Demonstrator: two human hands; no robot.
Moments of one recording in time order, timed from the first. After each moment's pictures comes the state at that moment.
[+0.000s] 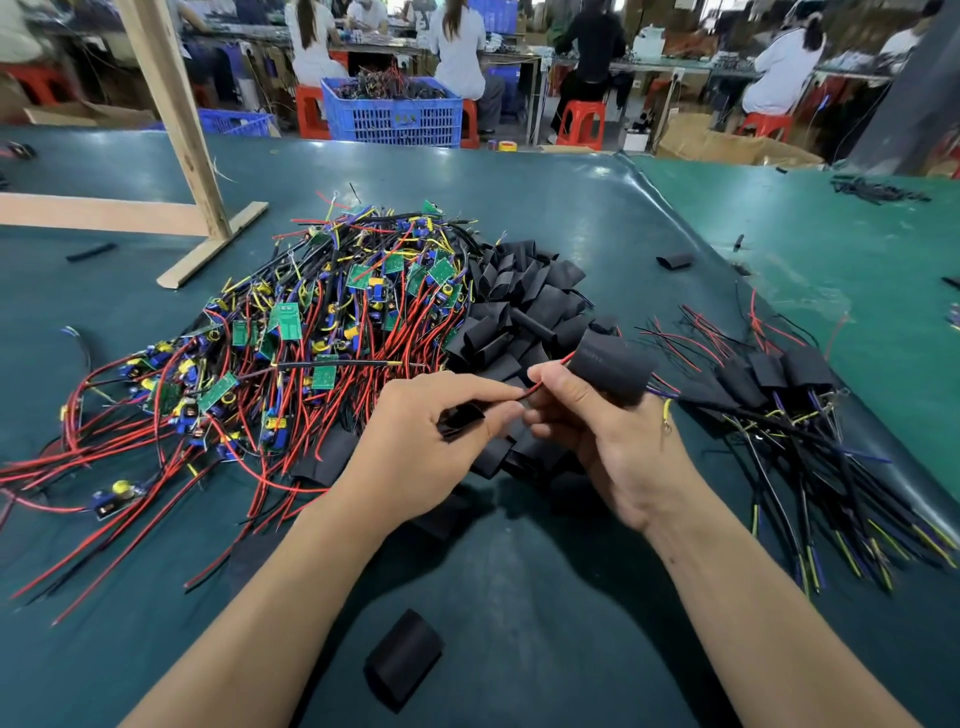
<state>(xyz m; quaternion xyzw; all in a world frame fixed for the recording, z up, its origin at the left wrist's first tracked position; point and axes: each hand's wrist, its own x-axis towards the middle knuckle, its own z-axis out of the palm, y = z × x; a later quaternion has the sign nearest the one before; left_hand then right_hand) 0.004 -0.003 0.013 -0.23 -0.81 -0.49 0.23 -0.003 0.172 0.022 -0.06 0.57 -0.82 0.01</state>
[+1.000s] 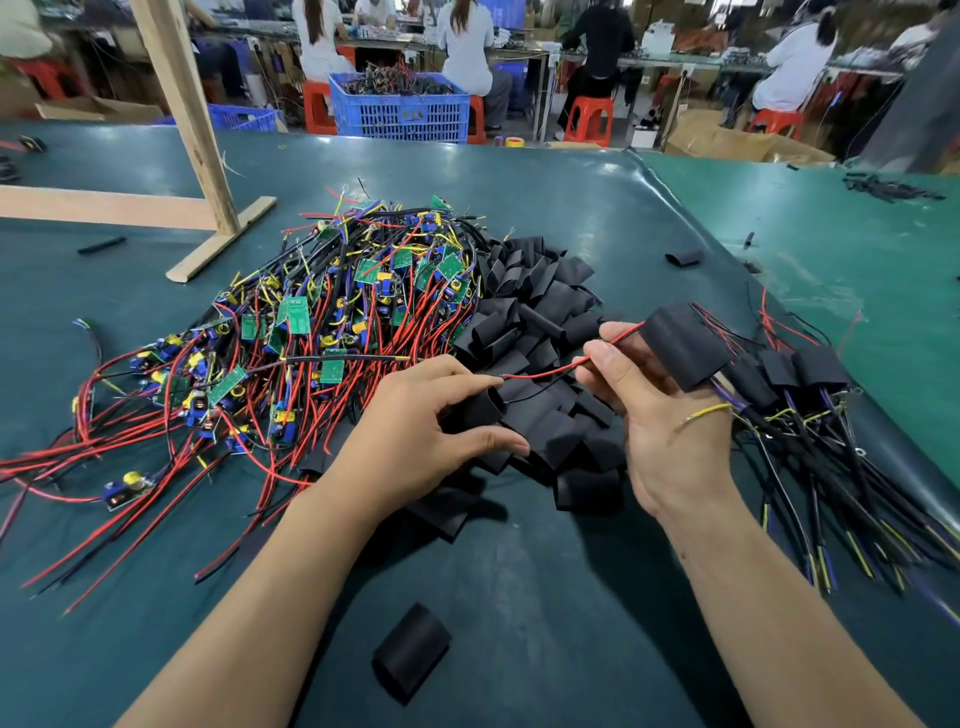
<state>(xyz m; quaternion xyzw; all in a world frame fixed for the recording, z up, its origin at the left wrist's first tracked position) 0.004 -0.013 0.022 -0.23 -0.86 -0.41 0.20 -0.011 0.176 0.021 -0.04 0.55 -0.81 -0.21</state>
